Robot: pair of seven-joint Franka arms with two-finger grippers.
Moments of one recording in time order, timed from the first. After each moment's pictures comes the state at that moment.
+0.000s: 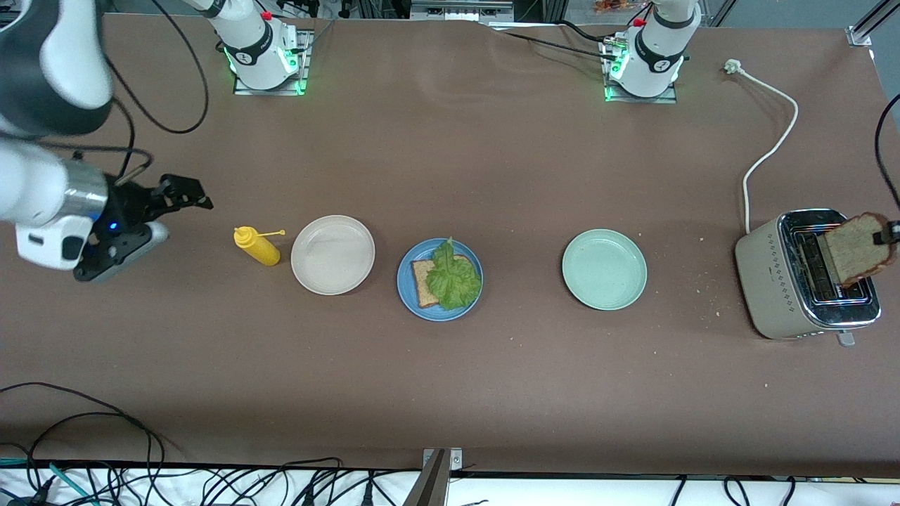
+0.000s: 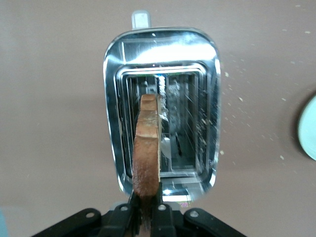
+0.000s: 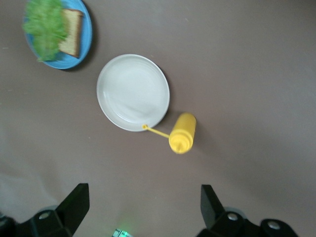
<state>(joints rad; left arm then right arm) 0.39 0.37 0.00 -1.43 0.07 1.65 0.35 0.26 0.32 -0.18 -1.34 0.20 1.45 -0.38</state>
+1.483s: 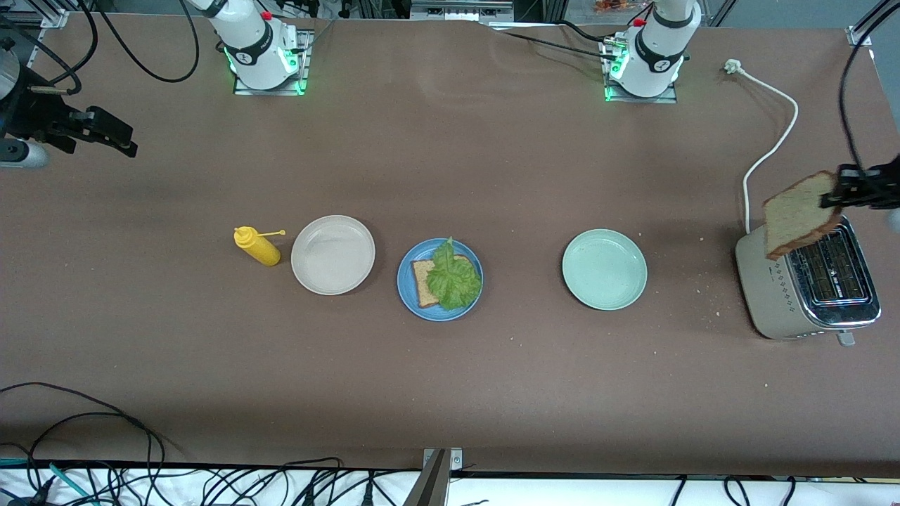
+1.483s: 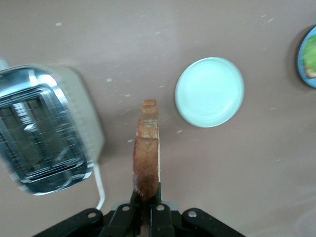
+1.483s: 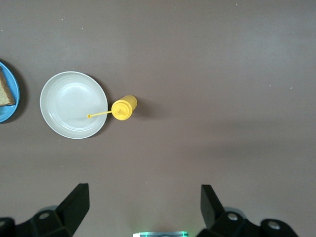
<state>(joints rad) 0.29 0.25 -0.21 -1.33 -0.03 1.38 0.30 0.06 -0.04 -0.02 -1.63 -0.01 1.53 0.08</state>
